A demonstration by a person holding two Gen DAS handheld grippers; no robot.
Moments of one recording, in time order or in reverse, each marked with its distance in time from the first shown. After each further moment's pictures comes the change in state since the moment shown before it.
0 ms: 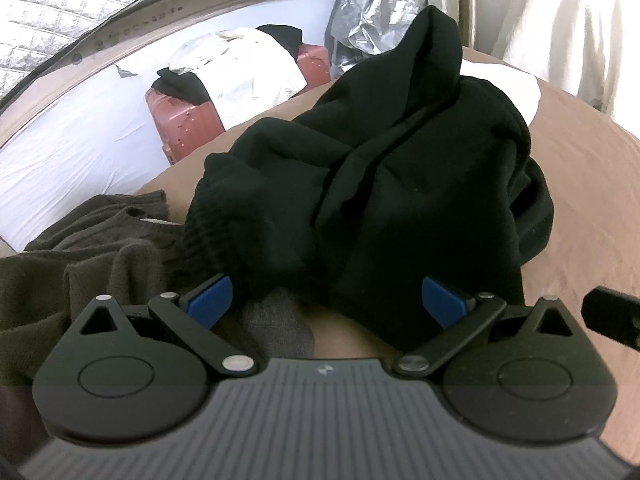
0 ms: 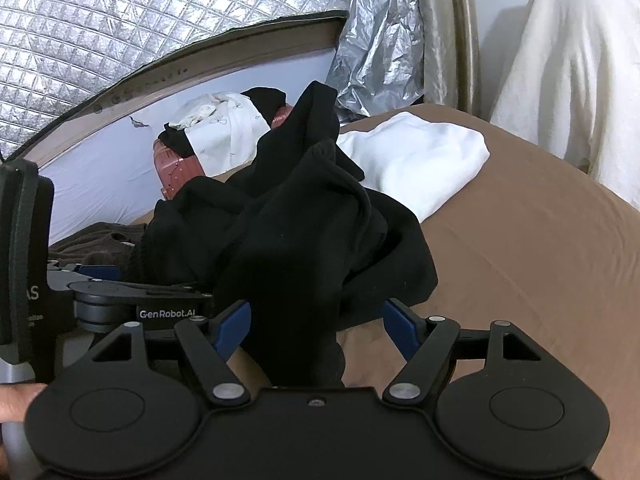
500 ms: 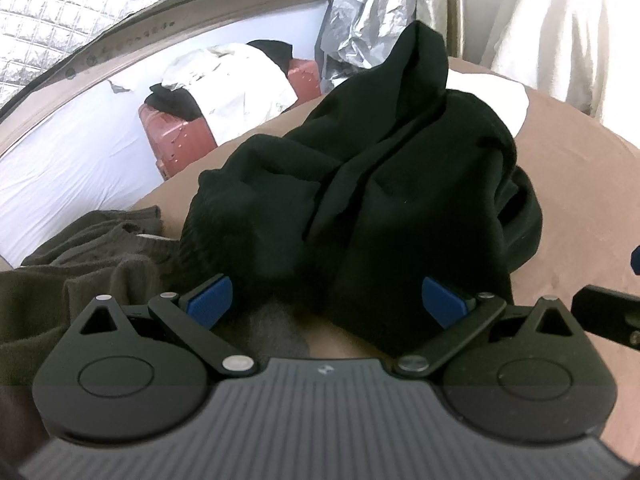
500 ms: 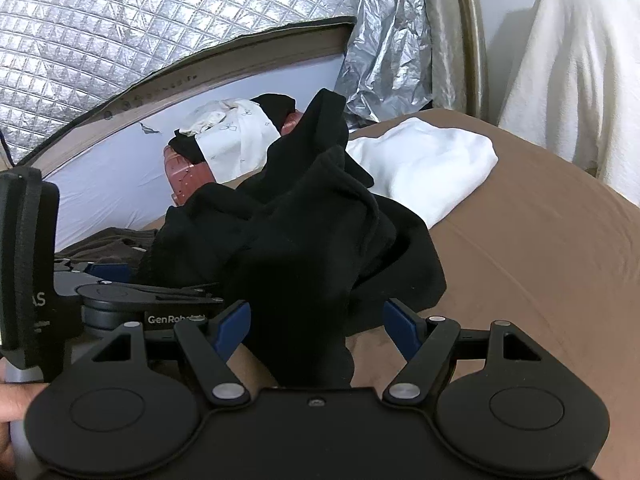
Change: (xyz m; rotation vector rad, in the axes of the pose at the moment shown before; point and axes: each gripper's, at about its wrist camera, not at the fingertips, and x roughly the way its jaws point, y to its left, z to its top) left arm -0.007 0.000 0.001 0.015 -0.046 -0.030; right arm -0.005 0.001 0.001 -0.001 -0.018 0.033
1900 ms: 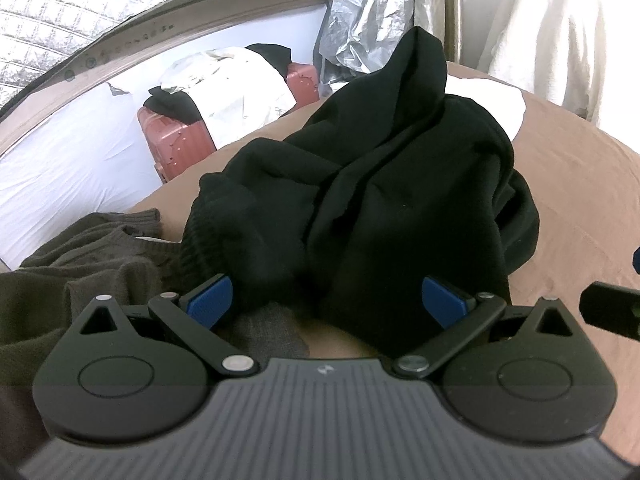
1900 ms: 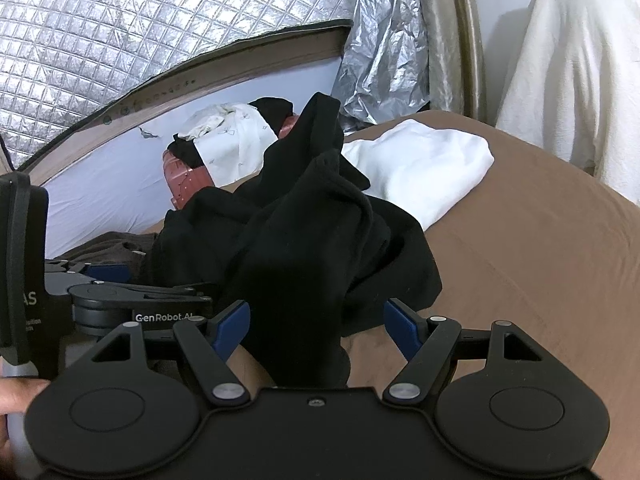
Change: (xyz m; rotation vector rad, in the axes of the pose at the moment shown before) left arm -0.003 0.002 0.000 -0.004 -0.007 -0.014; right arm -0.002 -0.005 -0.002 0.013 -0.008 -0.003
